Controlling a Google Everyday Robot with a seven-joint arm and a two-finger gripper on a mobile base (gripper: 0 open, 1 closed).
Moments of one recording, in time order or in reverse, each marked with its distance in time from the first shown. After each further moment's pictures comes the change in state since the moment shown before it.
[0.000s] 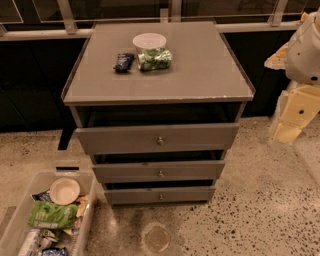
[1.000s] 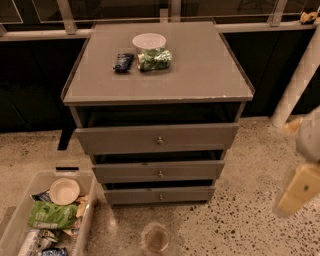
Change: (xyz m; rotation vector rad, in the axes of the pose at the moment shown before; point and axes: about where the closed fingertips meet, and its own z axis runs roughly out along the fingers) arm 0.061 0.078 0.075 -0.108 -0.049 0.178
